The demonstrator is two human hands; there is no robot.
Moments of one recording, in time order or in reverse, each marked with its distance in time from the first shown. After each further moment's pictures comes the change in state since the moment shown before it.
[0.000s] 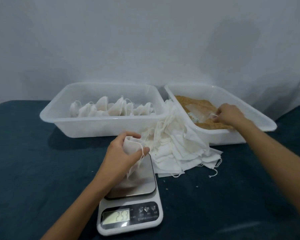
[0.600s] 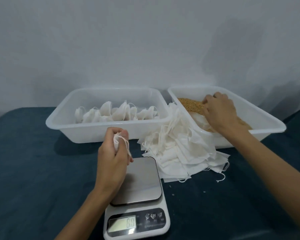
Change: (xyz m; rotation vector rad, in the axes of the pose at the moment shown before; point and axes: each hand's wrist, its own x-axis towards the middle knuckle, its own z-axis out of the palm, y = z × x) left_hand -0.003 0.009 -0.006 -0.033 0.266 0.202; right_hand -0.046 -0.065 -0.005 -0.095 0.458 -0.315
